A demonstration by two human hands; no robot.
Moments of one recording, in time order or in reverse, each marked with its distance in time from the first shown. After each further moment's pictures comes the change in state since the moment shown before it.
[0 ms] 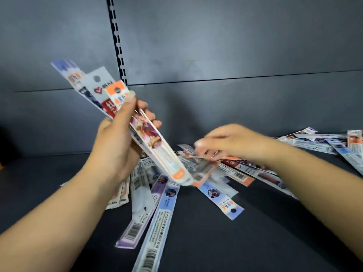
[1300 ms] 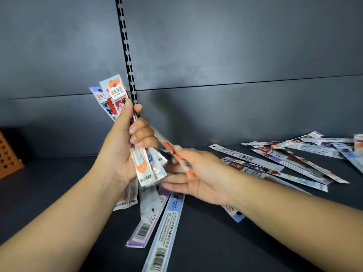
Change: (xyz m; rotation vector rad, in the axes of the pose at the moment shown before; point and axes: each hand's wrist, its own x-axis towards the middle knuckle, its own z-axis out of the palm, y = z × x) left_hand 0.007 0.005 -0.012 -0.397 -0.112 -0.209; right_hand 0.006 -0.017 0.076 0.948 -0.122 0.226
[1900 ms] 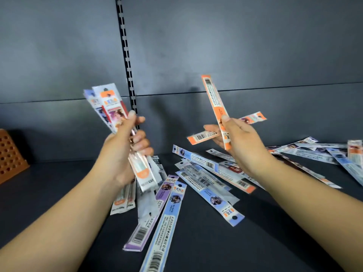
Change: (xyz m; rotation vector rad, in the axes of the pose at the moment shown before) left_hand -0.001 -0.002 -0.006 0.339 0.223 0.060; right_hand -0.008 -0.044 -0.051 -0.363 0.448 -0.569
